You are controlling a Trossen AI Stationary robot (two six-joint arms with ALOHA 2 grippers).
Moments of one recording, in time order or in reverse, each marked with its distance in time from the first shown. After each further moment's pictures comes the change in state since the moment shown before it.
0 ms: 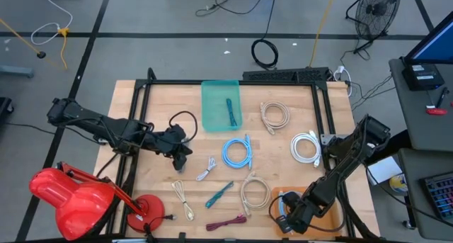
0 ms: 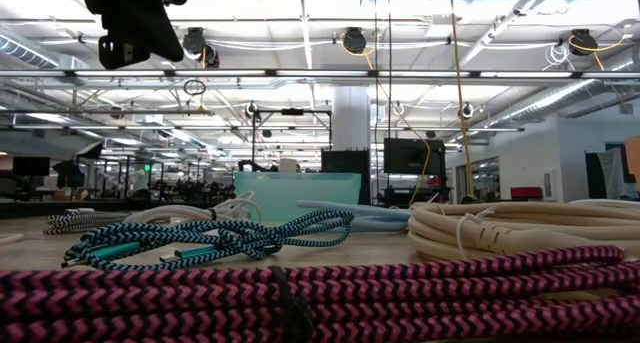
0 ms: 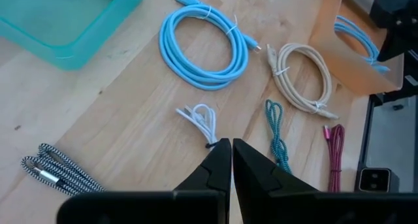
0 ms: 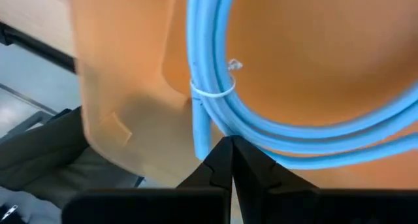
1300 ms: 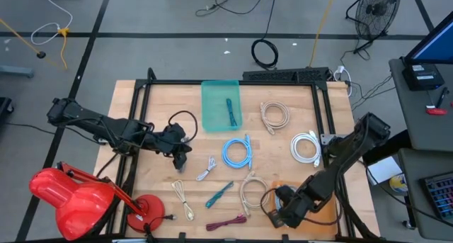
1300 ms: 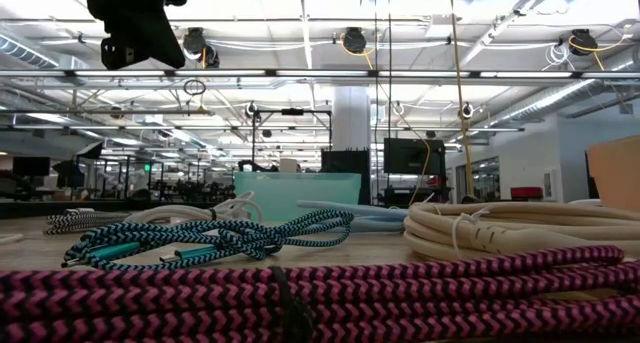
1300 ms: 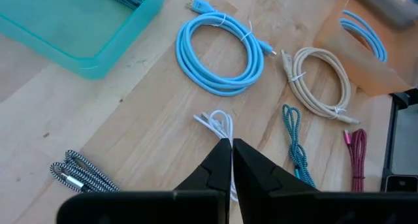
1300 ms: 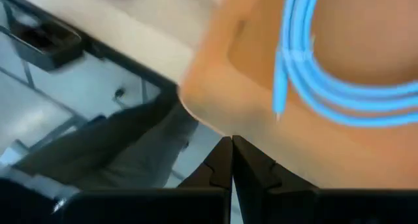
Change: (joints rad) left arm 0.001 0.000 0.000 -0.023 -0.056 0.034; right arm -0.099 -0.038 0.173 -0.183 0.080 -0.102
